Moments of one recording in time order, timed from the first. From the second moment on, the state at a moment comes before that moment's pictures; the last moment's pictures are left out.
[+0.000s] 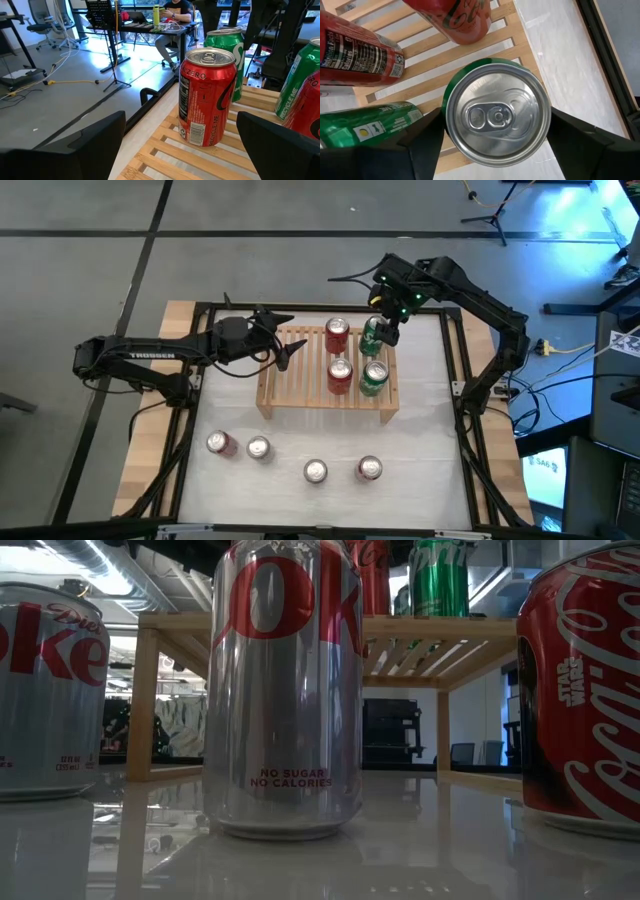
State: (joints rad) left arm 0.20 1.13 0.81 0.15 -0.32 -0.04; right arm -0.46 1.68 1.97 -1.49 -0.20 -0.08
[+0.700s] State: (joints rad) left arm 0.20 1.13 0.81 0.15 -0.32 -0.04; right arm -0.46 1.68 1.97 -1.49 -0.19 -0.08
